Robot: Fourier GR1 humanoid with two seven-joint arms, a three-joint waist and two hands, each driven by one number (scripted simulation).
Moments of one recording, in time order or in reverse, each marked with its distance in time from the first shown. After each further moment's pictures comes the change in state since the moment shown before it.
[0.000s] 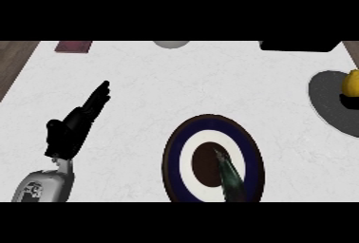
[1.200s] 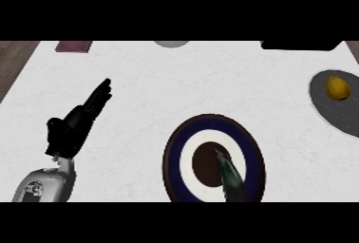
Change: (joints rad) left arm -0.011 -0.012 -0.002 -0.018 -0.005 0.001 0.021; right arm 0.036 -0.107 -0.401 0.118 -0.421 0.438 -0.387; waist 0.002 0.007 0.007
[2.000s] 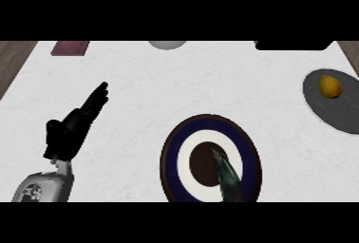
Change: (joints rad) left arm 0.024 -0.002 0.020 0.010 -0.009 -0.005 -0.007; right arm 0.265 0.014 -0.059 0.010 -0.128 0.282 -0.385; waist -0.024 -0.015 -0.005
